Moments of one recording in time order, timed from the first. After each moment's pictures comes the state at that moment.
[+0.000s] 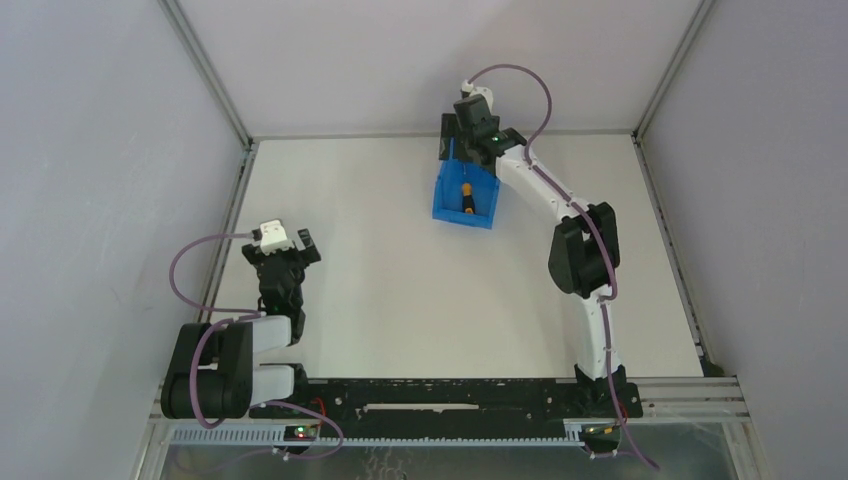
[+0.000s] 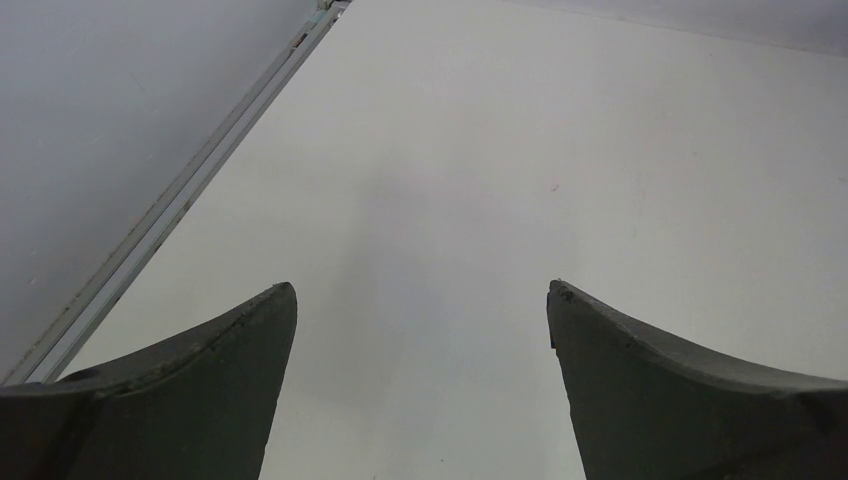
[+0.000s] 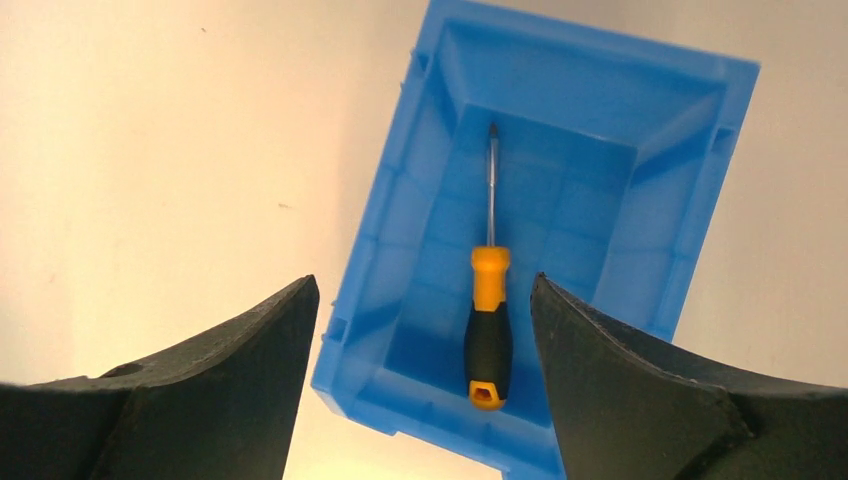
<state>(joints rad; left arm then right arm) 0.00 1.27 0.15 1.03 -0.29 -0.04 0.49 2.15 2.01 -0.50 0.25 0.37</state>
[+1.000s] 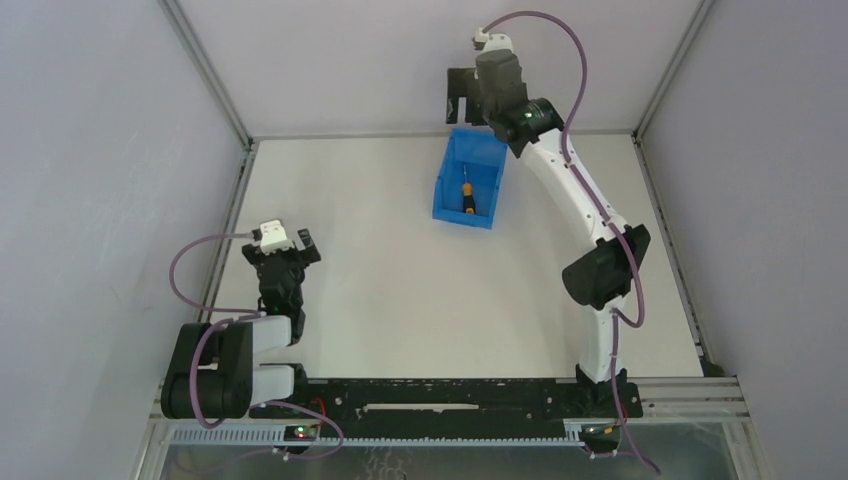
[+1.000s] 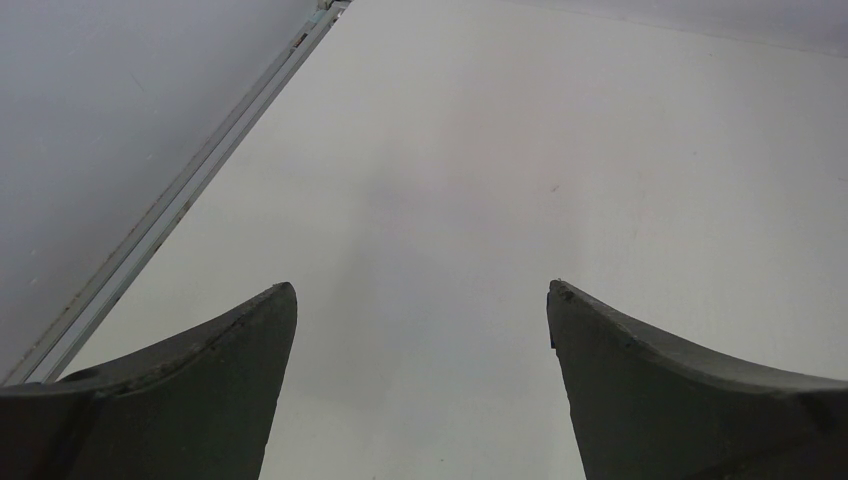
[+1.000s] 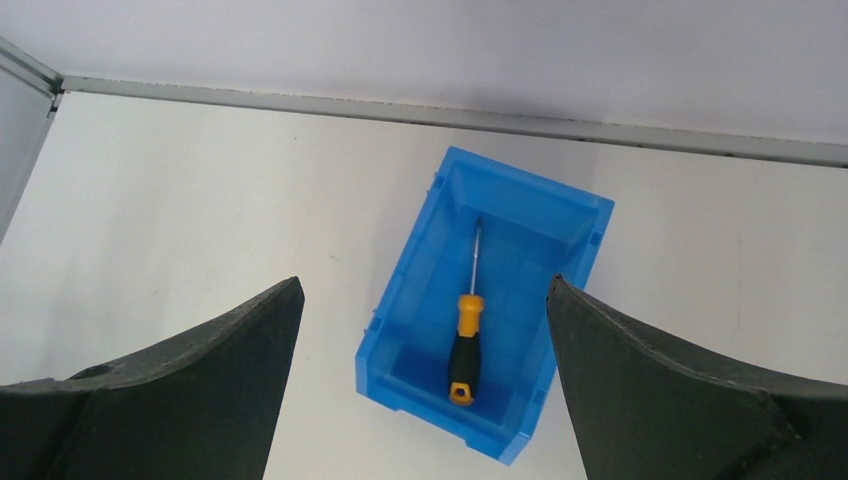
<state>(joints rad) 0.00 1.27 0.15 1.03 -0.29 -0.04 0.49 2.03 2.30 -0.69 0.26 0.24</state>
